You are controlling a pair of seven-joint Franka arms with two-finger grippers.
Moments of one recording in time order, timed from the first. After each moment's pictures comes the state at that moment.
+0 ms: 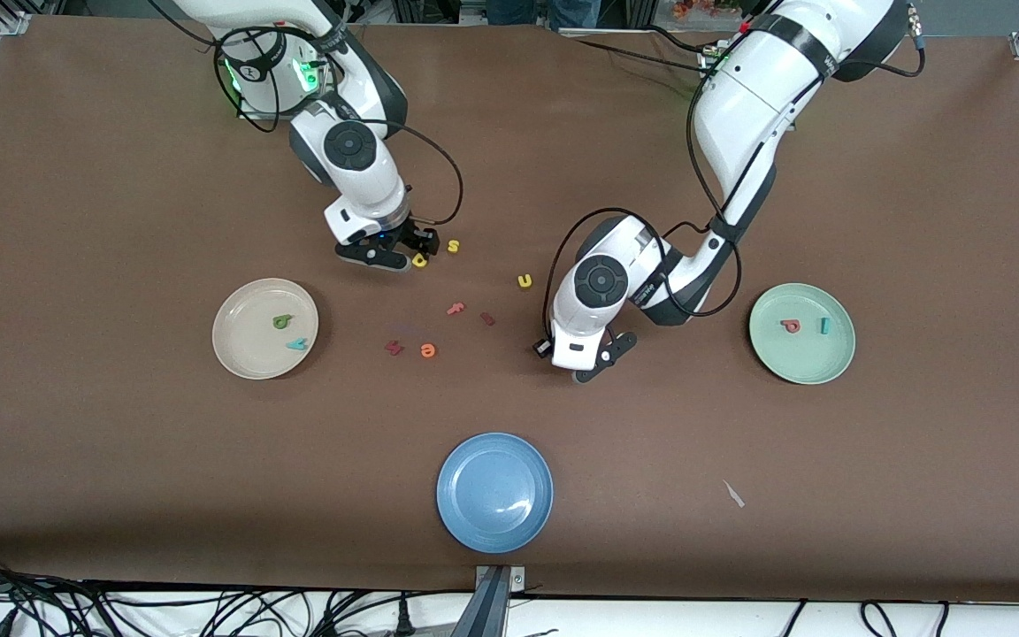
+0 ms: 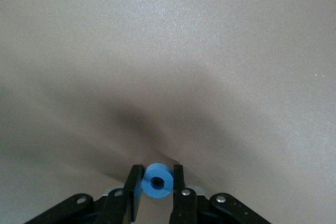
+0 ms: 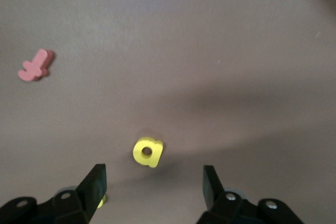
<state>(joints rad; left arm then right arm) -0.36 0.87 -0.31 -1.48 0.15 2.32 -1.35 0.31 0.36 0.35 -2.29 -0.16 2.63 1.04</state>
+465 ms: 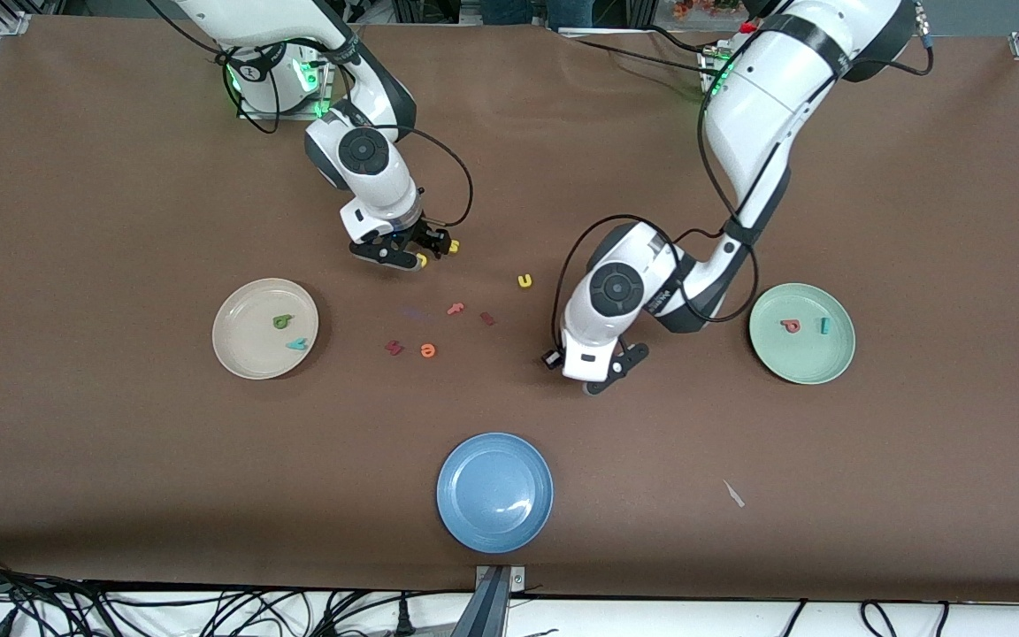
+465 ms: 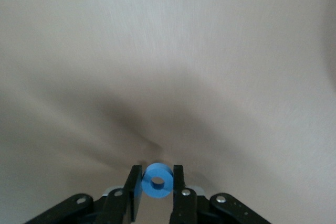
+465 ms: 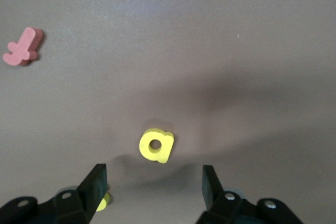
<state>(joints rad) -0.31 0.84 -0.31 -1.44 0.15 2.27 -1.28 0.33 0.40 0.35 -2.29 -0.17 2.68 1.07</state>
